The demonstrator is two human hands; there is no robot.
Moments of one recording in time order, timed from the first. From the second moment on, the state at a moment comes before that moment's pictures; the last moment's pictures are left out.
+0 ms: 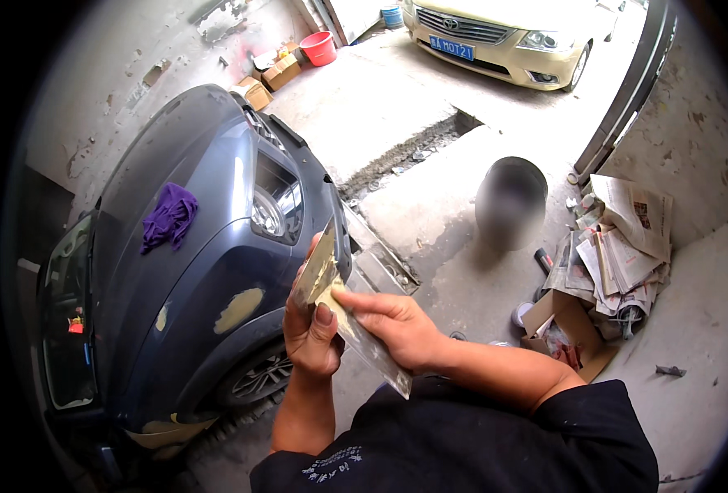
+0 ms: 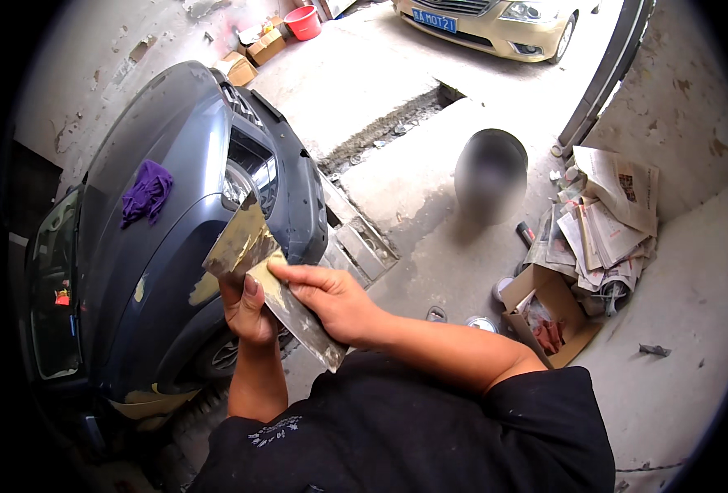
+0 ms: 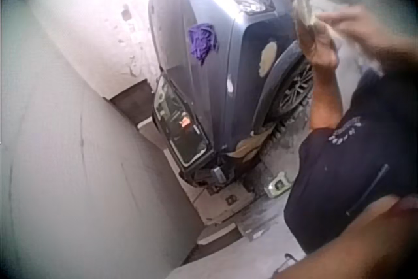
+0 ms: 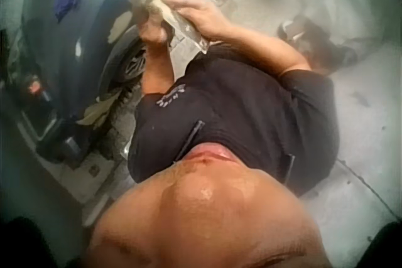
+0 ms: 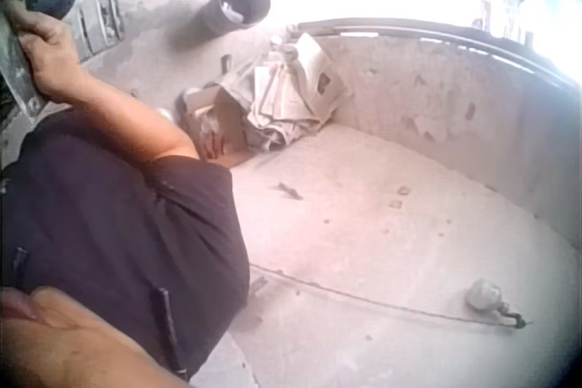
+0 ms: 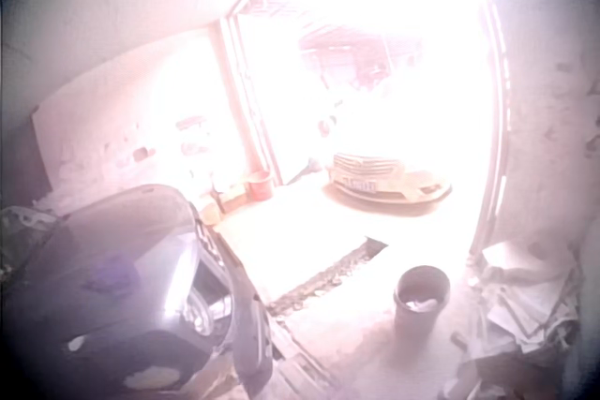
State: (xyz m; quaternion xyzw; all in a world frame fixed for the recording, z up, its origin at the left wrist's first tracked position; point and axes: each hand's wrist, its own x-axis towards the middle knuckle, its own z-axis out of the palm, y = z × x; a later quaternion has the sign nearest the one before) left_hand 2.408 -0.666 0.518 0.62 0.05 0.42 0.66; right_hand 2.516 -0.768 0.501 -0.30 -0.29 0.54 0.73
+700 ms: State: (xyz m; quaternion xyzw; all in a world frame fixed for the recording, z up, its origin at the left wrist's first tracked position) left_hand 2.403 -0.672 0.522 0.60 0.12 0.39 0.69; right_hand 2.560 -0.765 0.500 -0.51 -0.59 0.20 0.59
